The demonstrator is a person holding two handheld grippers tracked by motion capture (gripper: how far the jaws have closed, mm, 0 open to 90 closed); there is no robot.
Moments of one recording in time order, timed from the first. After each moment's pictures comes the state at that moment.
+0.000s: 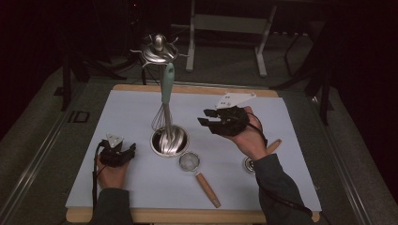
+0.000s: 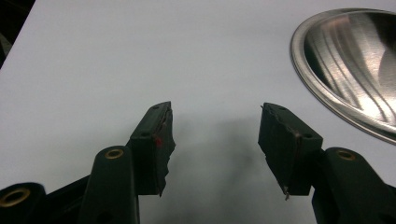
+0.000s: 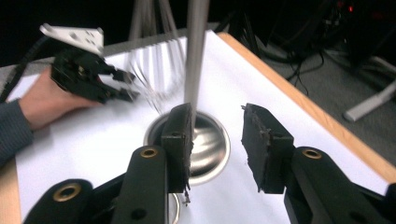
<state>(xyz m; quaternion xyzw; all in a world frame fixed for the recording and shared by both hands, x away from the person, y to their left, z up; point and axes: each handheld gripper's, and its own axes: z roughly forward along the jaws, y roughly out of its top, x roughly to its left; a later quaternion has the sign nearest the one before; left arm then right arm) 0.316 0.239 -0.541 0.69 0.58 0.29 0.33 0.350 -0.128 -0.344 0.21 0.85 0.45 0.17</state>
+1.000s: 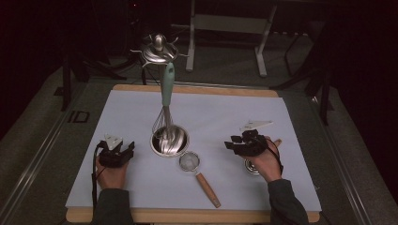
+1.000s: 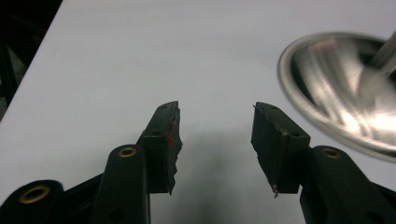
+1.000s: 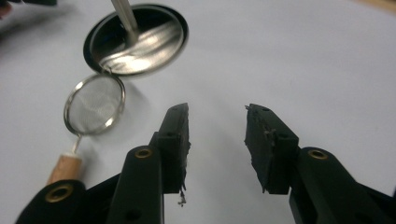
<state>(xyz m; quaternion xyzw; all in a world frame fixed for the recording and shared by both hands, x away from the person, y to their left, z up) 0.305 0.235 -0.529 0.67 0.57 0.31 0.36 0.356 -0.210 -0.455 0.36 0.85 0.38 0.11</state>
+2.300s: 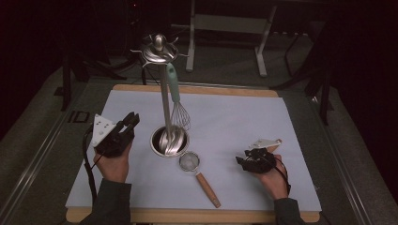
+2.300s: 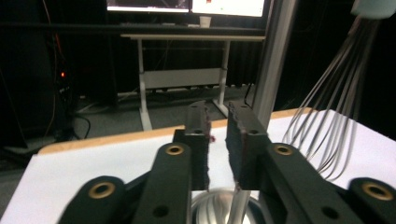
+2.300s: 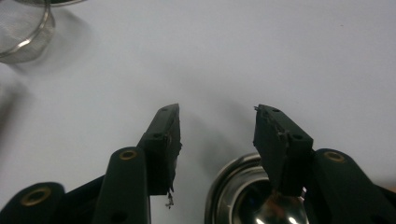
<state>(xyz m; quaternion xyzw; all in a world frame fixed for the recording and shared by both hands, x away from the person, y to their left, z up) 0.276 0.201 -0.402 0.61 0.45 0.36 0.54 0.325 -0.242 -0.502 0.41 0.83 0.33 0.16</state>
